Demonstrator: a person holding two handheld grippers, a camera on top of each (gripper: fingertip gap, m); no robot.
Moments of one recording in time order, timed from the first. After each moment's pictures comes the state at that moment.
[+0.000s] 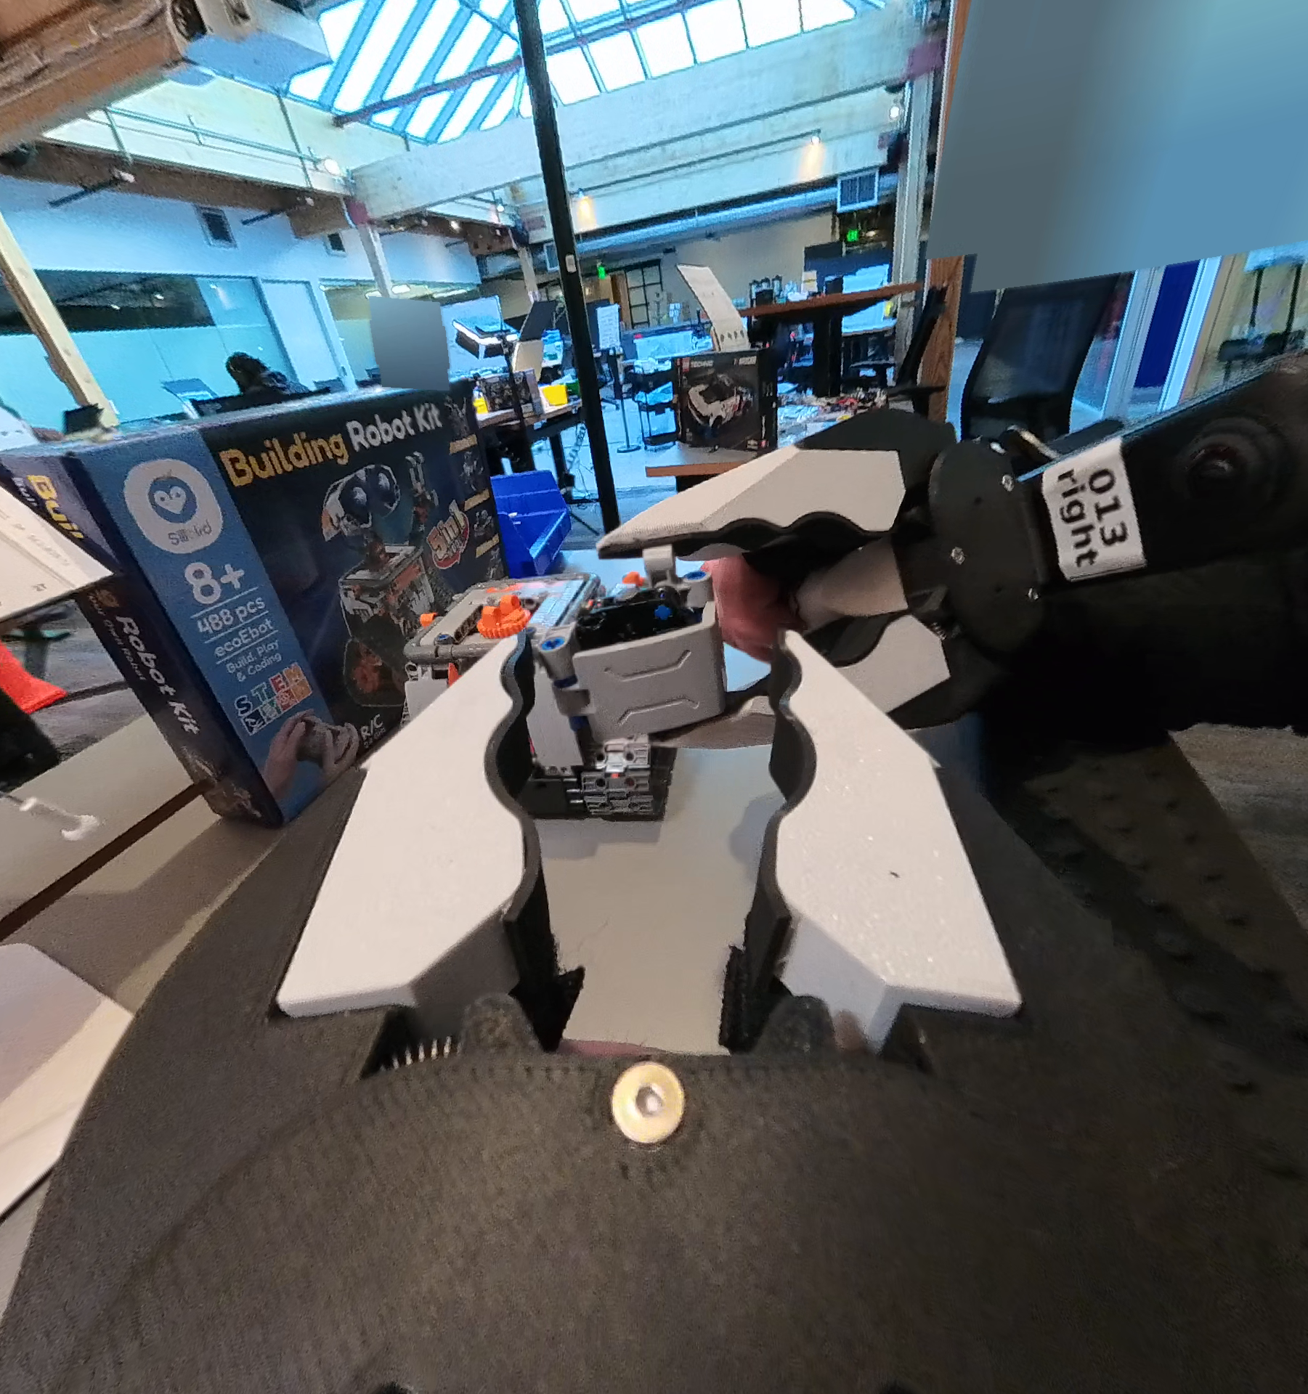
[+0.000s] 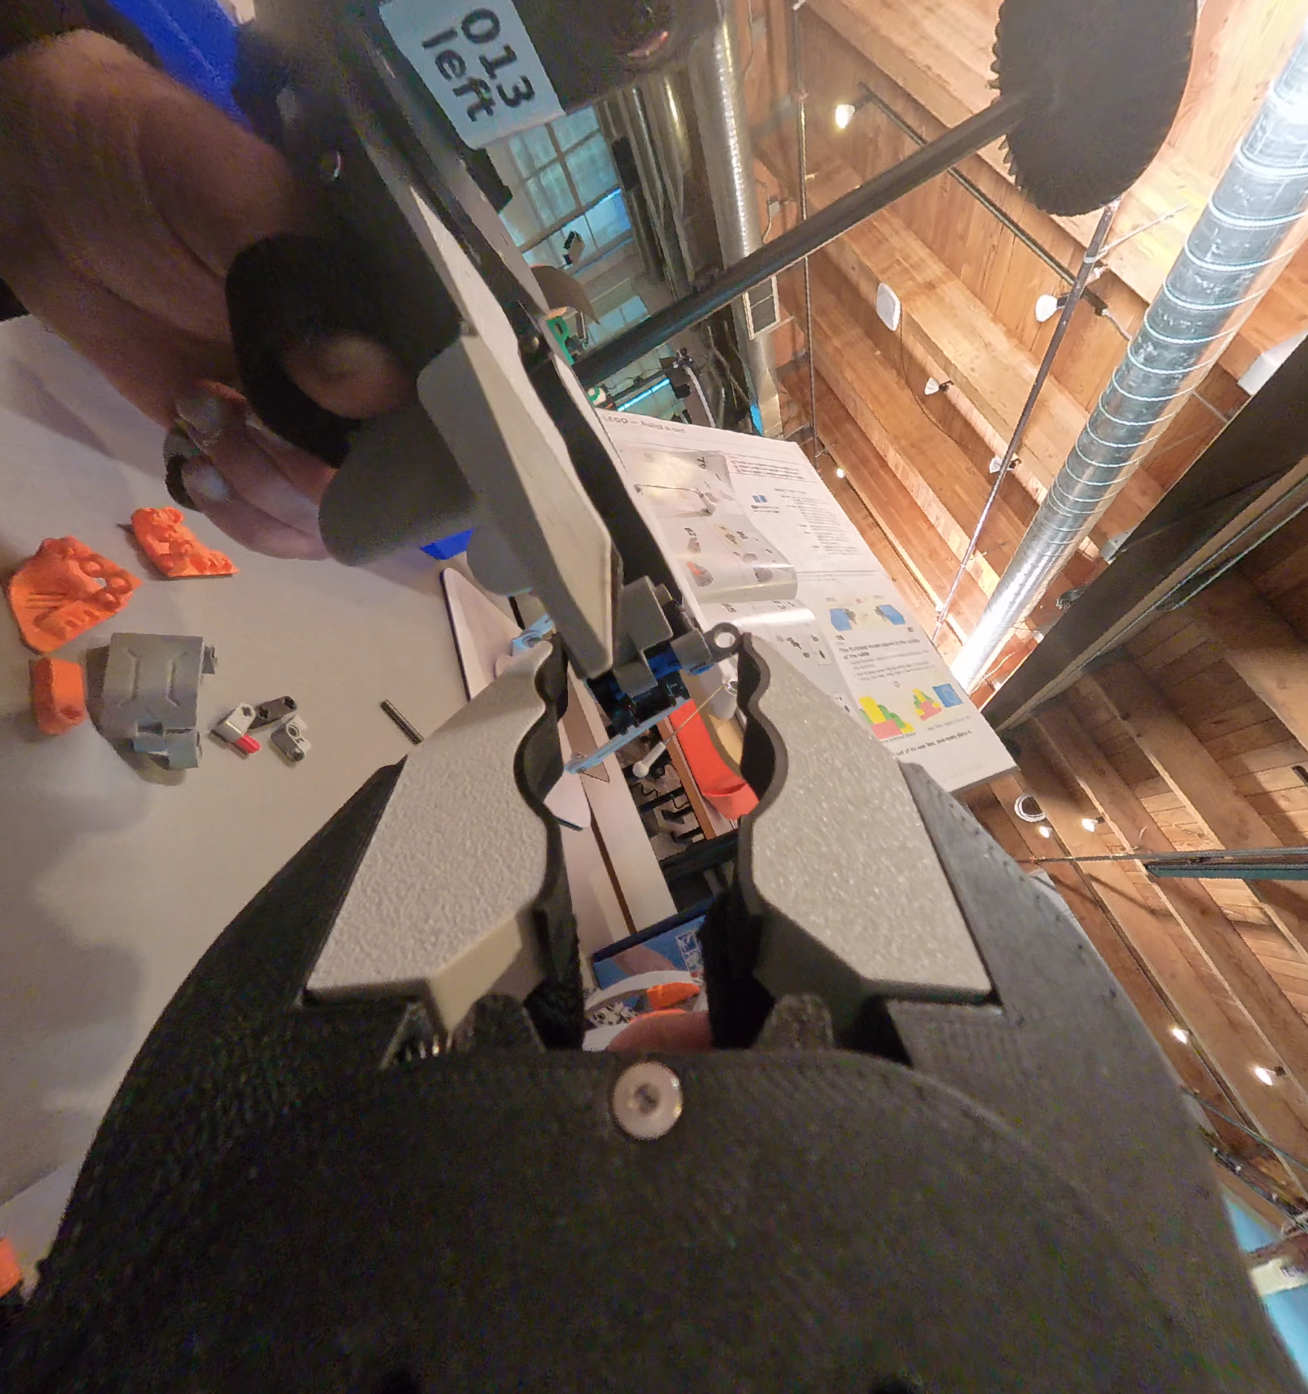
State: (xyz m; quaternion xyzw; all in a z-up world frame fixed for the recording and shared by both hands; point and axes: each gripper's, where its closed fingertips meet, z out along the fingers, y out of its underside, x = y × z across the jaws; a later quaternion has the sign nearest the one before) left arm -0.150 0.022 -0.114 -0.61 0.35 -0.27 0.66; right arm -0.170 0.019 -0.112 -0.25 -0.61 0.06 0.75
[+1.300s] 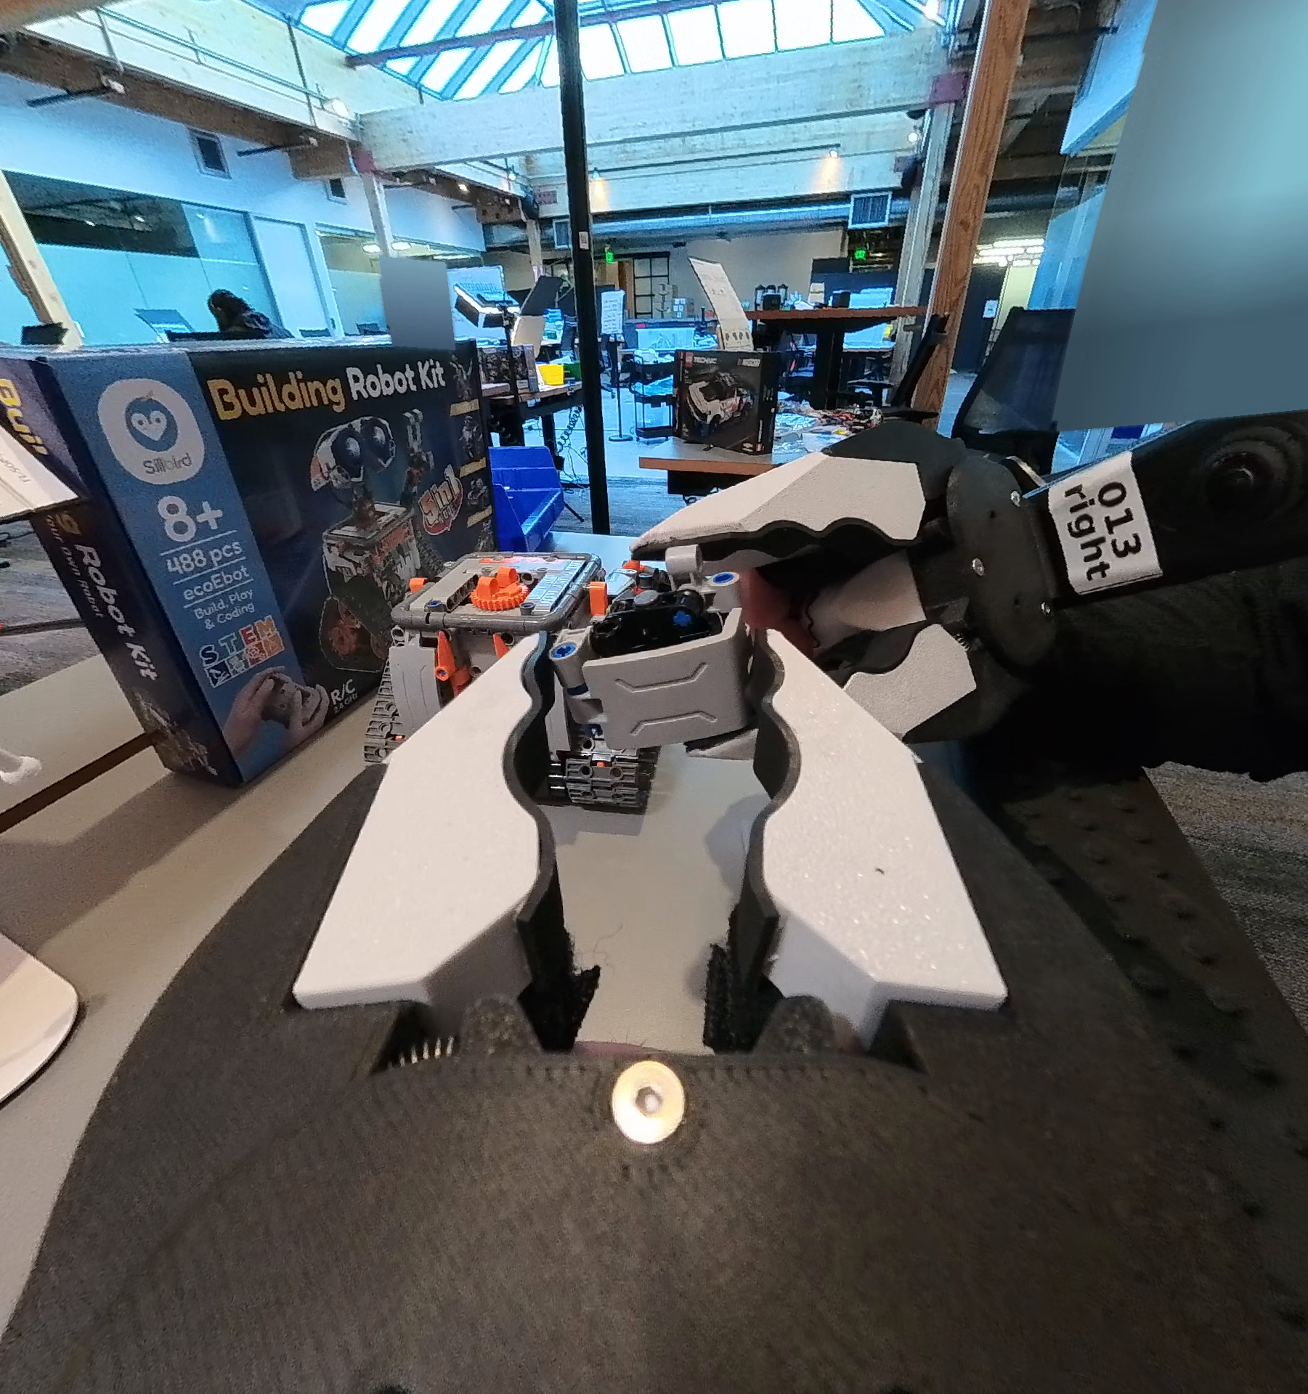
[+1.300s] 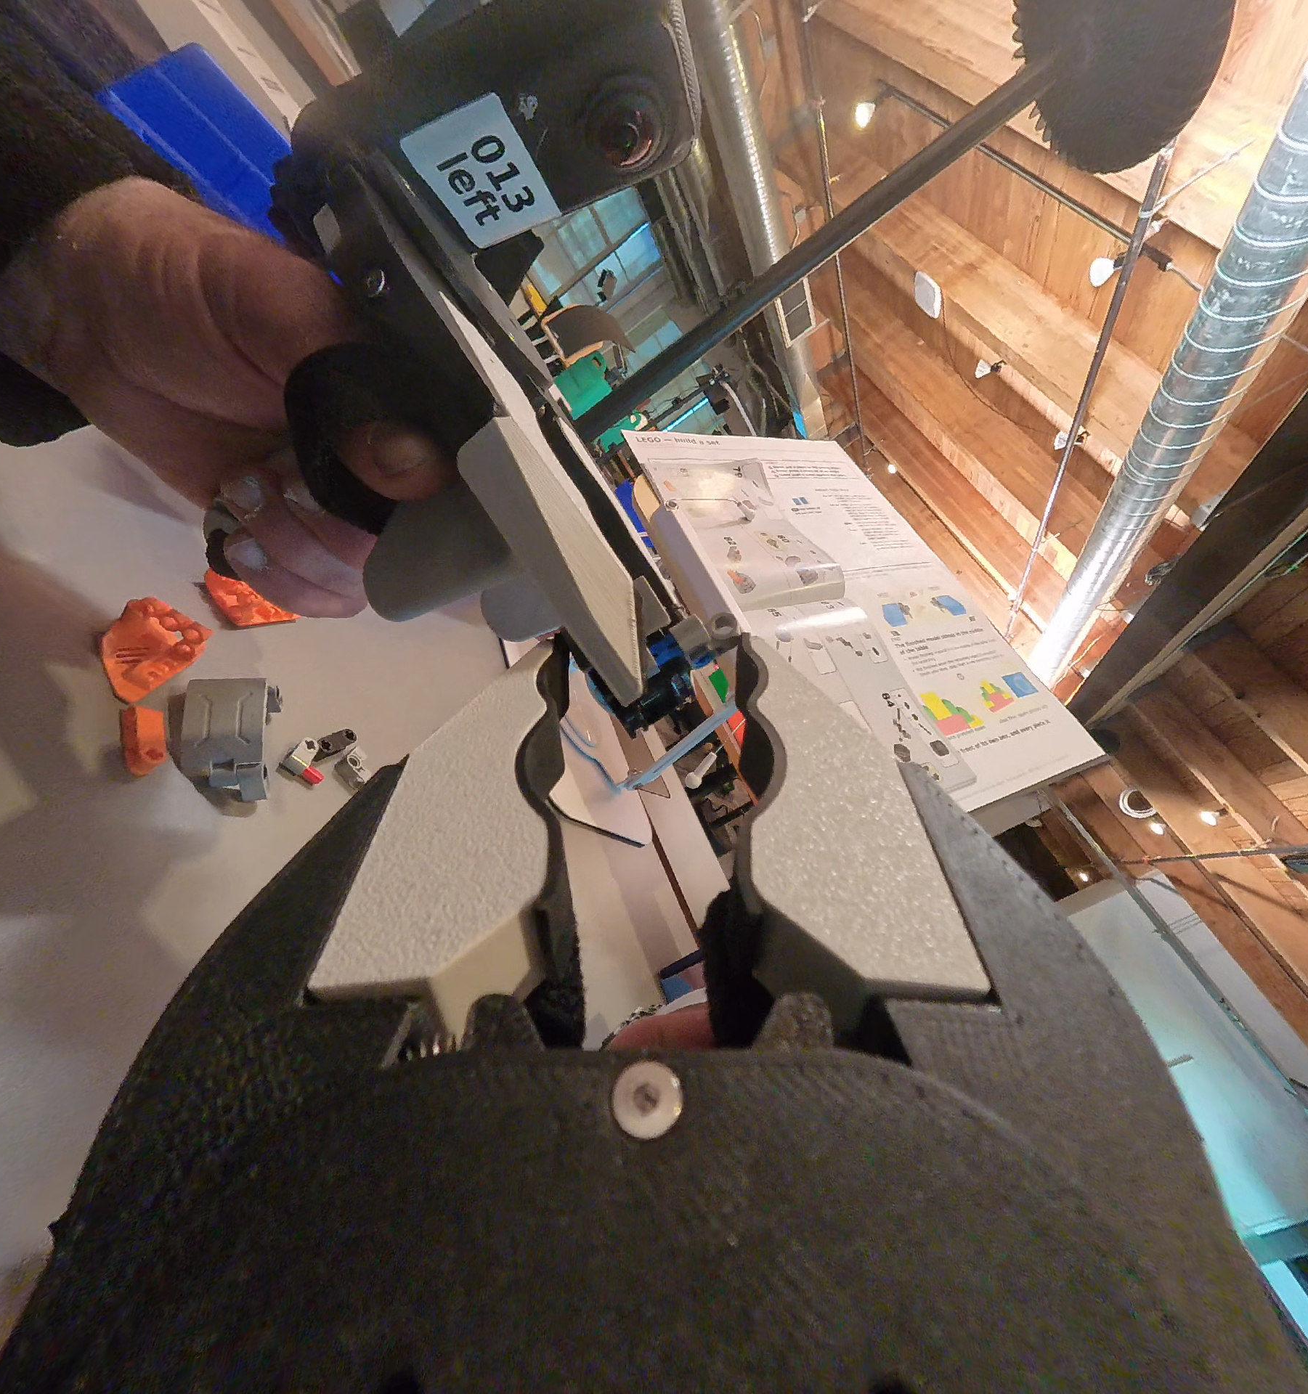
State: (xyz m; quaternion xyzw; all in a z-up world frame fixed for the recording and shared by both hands) left arm -0.151 0.031 -0.120 -0.63 0.31 -0.30 0.65; right arm -0.172 0.016 -0.115 -0.27 -0.61 0.12 0.73
